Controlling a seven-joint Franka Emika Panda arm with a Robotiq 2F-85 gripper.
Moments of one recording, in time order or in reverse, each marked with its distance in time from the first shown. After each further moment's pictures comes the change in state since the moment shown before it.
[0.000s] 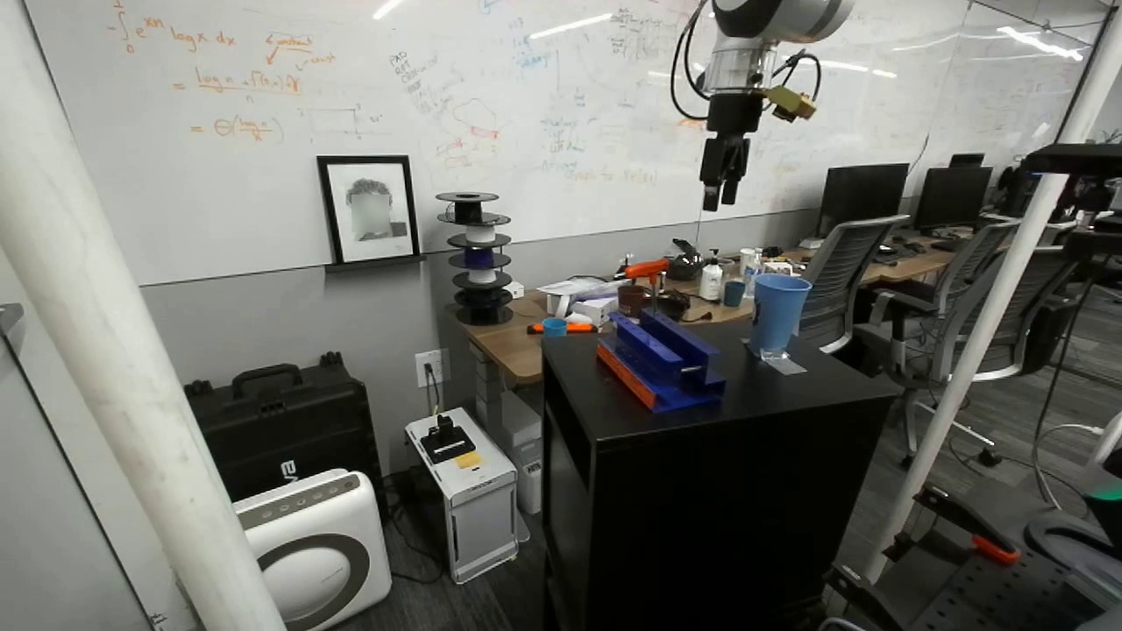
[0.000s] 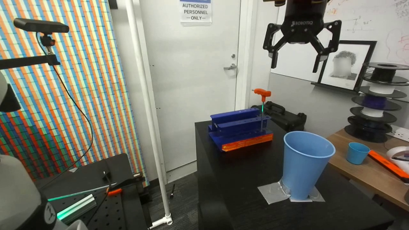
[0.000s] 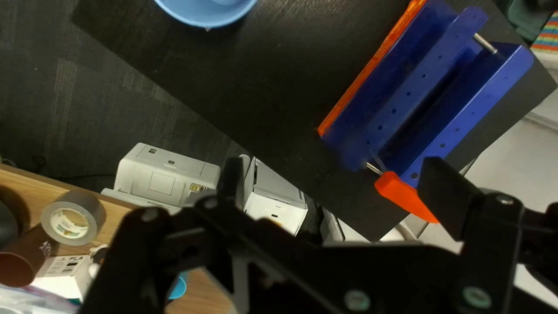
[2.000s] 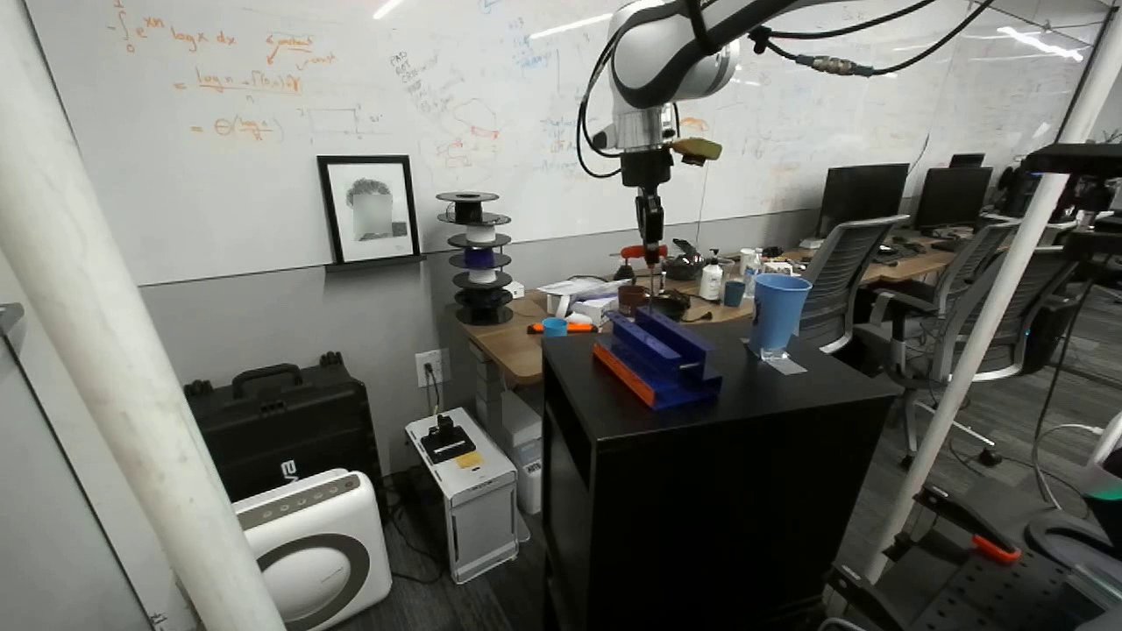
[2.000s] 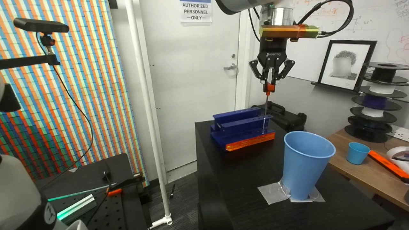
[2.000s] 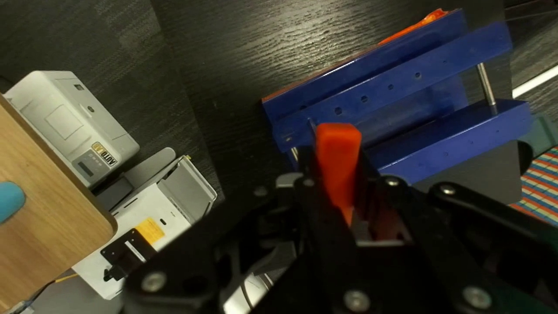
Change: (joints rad) arm 0.040 0.258 0.184 0.192 -0.191 -0.048 -0.296
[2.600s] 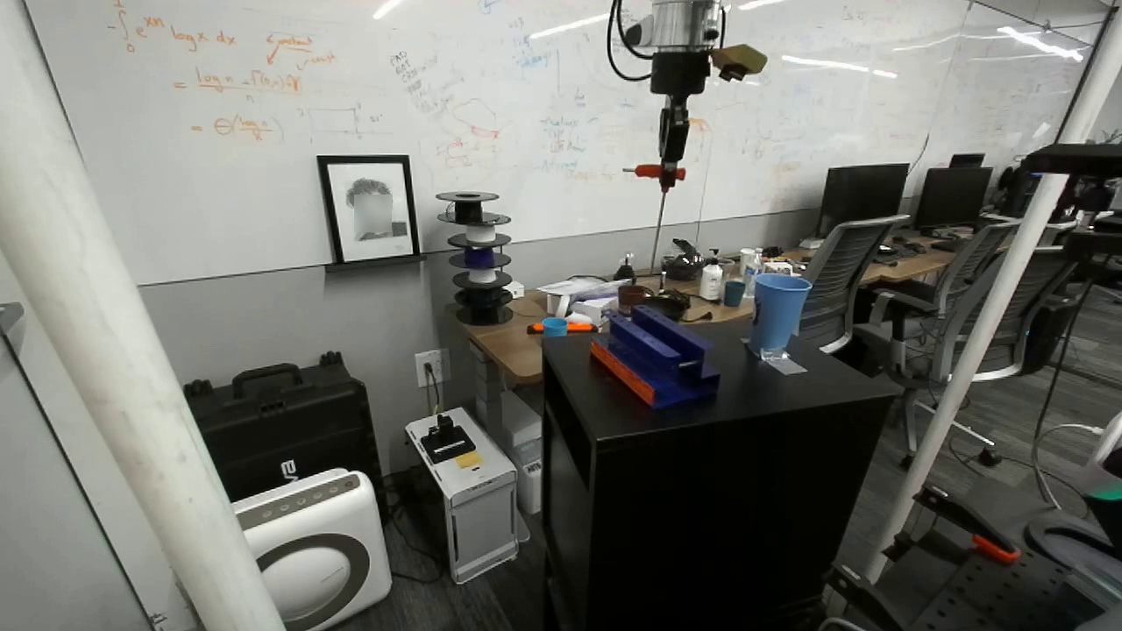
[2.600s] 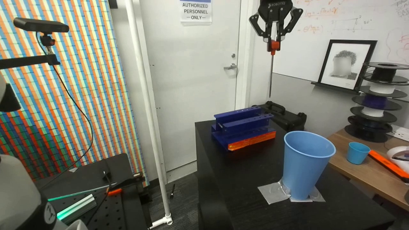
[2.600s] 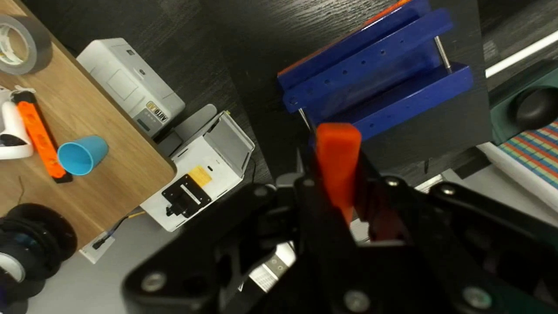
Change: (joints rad) arm -0.020 -0.246 -0.014 -0.063 0.078 0.001 0.000
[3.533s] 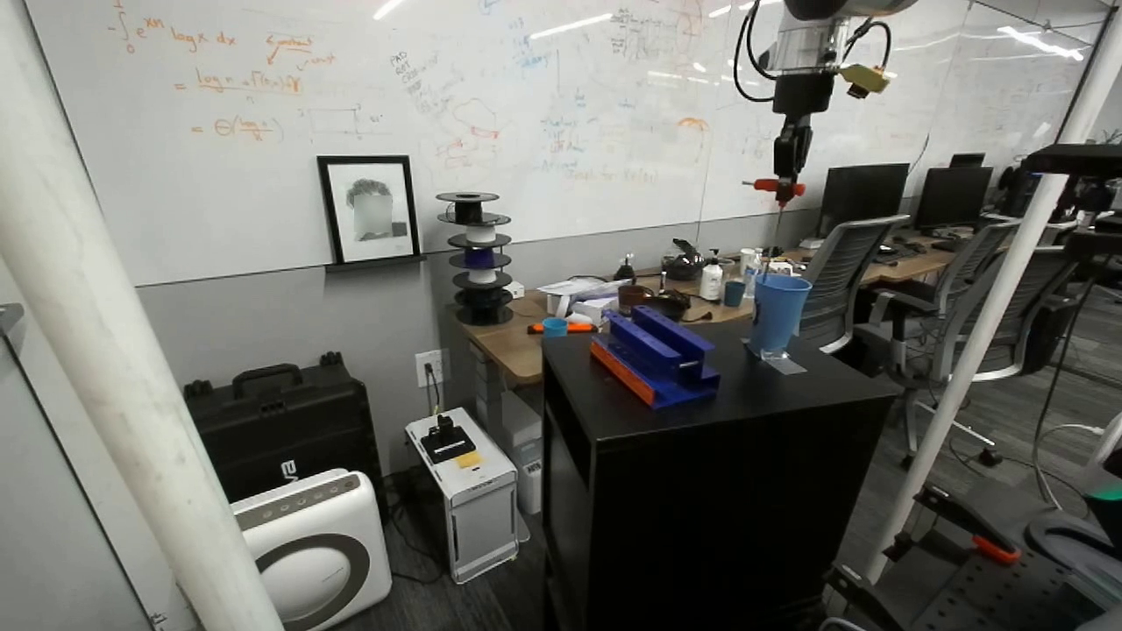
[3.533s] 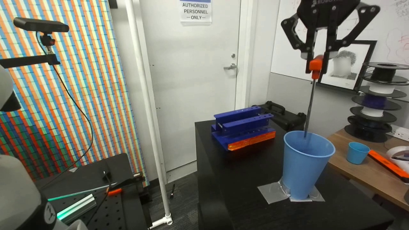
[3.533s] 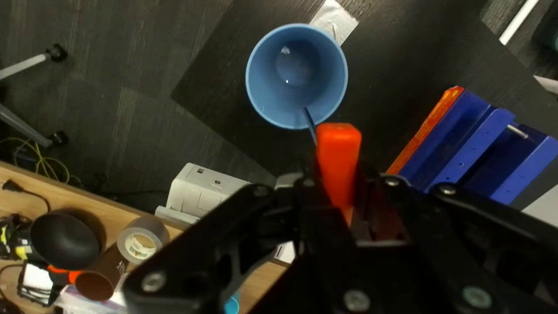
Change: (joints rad) arm -0.105 -0.188 -0.201 -0.287 0.000 0.059 0.246
